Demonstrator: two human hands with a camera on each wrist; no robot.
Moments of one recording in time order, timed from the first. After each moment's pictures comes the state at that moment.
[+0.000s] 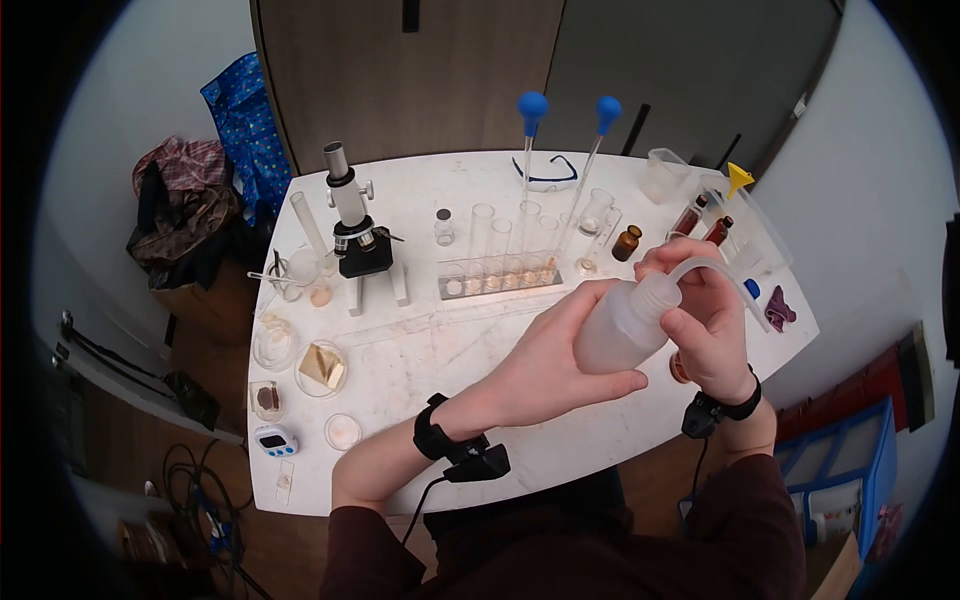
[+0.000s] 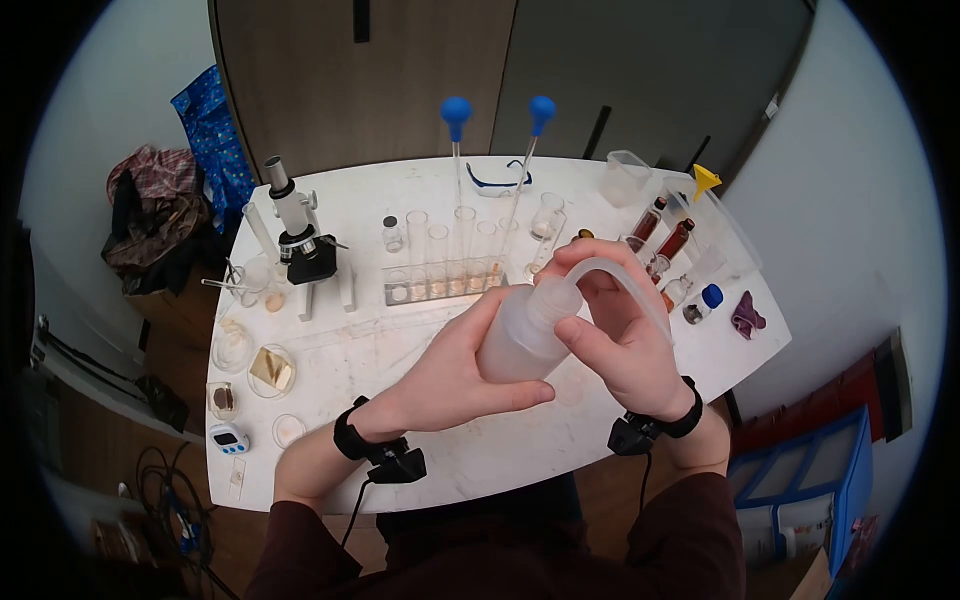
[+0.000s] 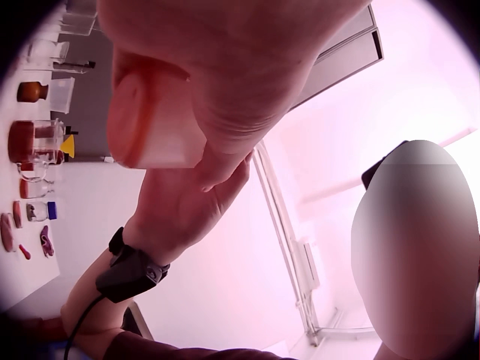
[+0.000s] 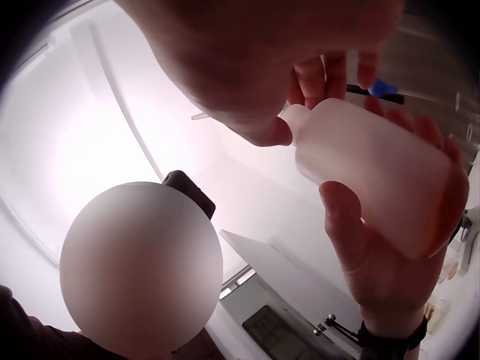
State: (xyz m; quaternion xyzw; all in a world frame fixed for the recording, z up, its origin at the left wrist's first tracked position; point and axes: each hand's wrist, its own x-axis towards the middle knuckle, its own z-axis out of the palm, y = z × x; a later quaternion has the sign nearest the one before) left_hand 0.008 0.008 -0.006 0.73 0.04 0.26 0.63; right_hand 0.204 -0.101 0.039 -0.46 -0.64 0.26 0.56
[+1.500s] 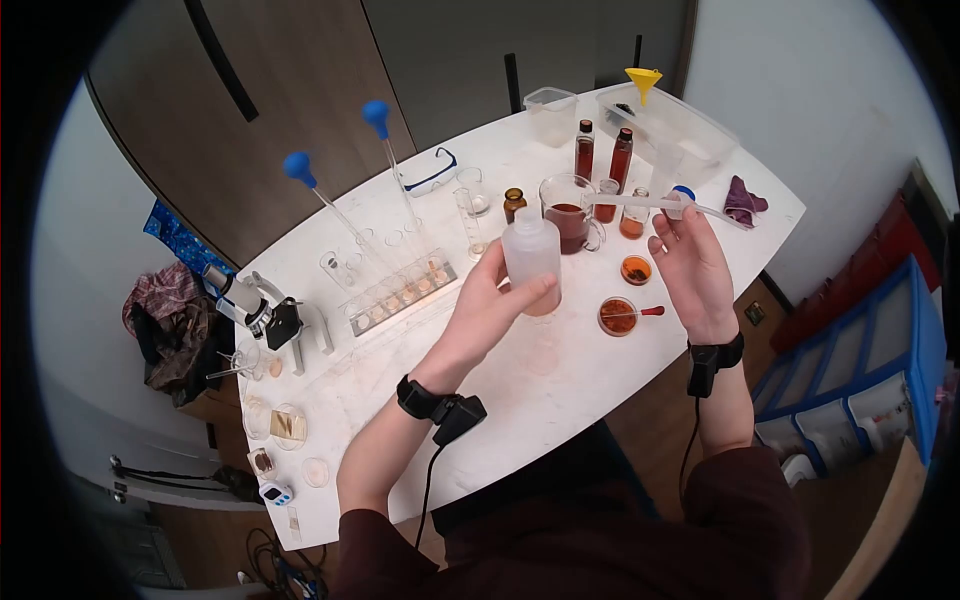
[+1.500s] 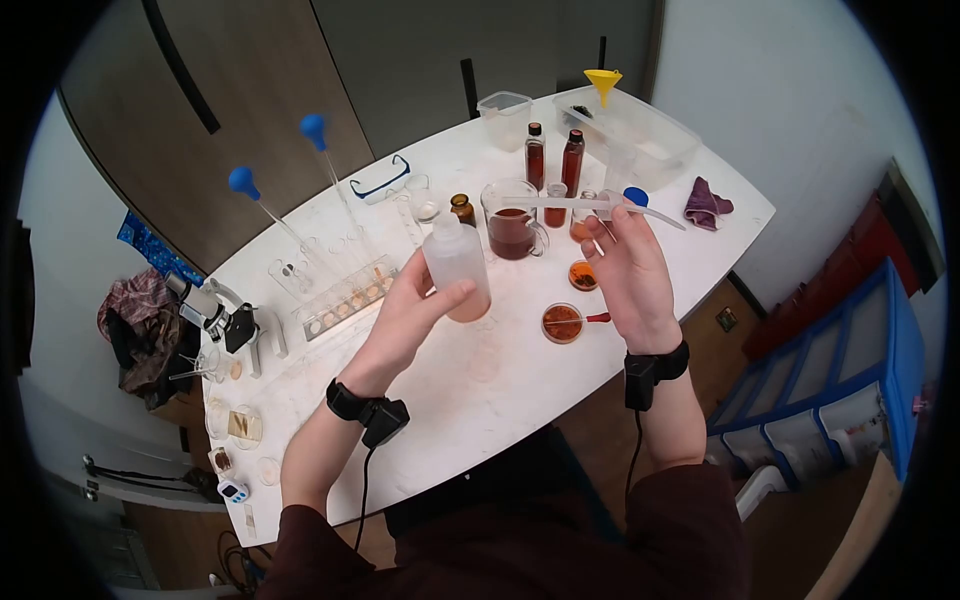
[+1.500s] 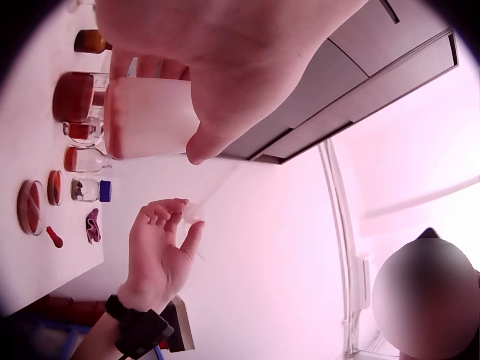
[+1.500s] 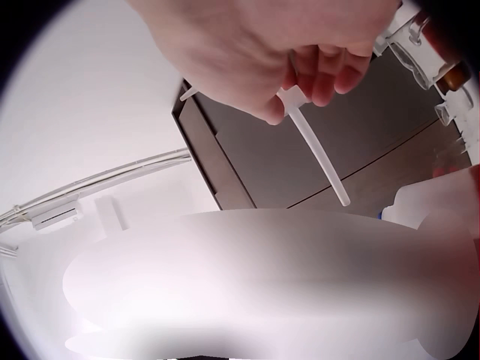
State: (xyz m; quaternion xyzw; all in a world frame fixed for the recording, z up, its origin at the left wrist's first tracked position) left_hand 0.169 -0.014 -0.040 0.72 0.13 0.18 0.66; right_hand 0.383 -0.210 -0.048 -0.34 -0.25 0.30 0.85
